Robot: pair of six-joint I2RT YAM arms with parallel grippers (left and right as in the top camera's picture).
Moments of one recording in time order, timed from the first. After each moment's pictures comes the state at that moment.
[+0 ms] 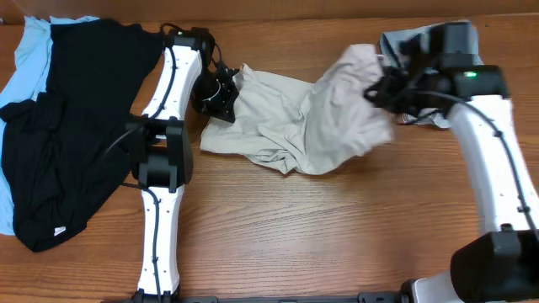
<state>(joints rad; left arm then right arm) -0.12 2.65 2.43 -1.50 0.41 0.21 0.06 1.67 1.58 -0.96 -0.43 0.37</state>
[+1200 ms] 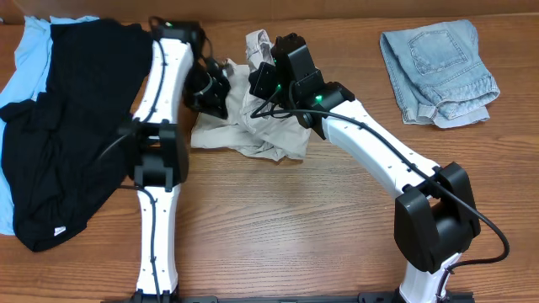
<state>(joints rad) -0.08 2.66 2.59 -1.68 0.42 0.14 0.55 1.95 1.58 -0.29 -0.15 0.85</state>
